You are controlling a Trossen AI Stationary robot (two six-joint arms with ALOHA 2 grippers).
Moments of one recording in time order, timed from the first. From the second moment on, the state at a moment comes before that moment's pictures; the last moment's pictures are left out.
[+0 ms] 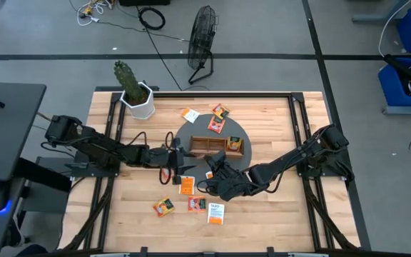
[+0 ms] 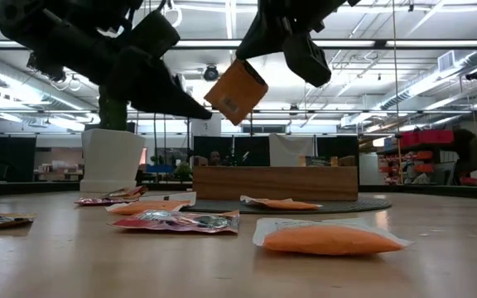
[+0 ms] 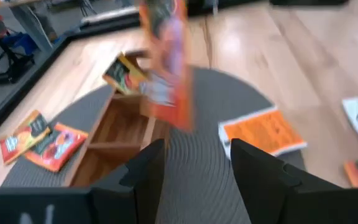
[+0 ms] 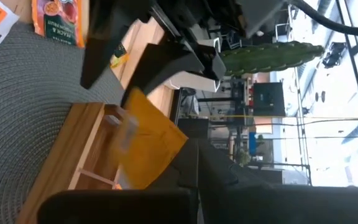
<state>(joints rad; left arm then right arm) -0.17 1.47 0.53 0.53 -0.31 0.10 0.41 1.81 1.23 -0.07 1.04 -0.84</state>
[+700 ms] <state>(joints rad) -0.17 1.47 0.52 0.63 -0.32 0.11 0.39 1.81 1.23 -0.06 0.97 -0.79</state>
